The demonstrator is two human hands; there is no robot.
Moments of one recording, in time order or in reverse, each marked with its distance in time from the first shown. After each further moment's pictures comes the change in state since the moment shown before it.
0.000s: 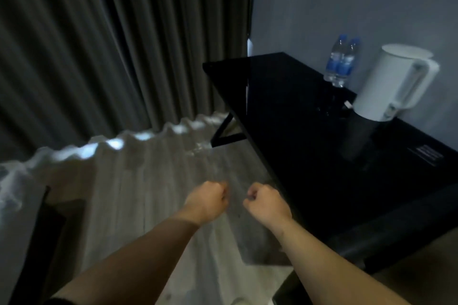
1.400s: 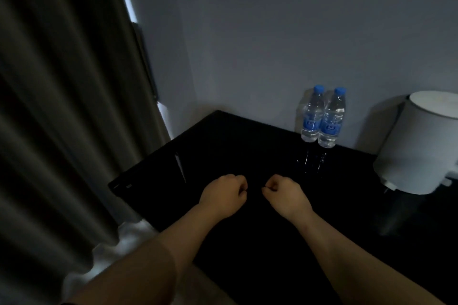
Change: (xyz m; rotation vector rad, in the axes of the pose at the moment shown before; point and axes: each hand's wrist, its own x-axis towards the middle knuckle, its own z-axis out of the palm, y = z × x) left_hand 0.619 0.007 -0.201 0.089 -0.143 0.755; right_hand 0.536 -0.062 -0.169 0.259 0.460 0.370
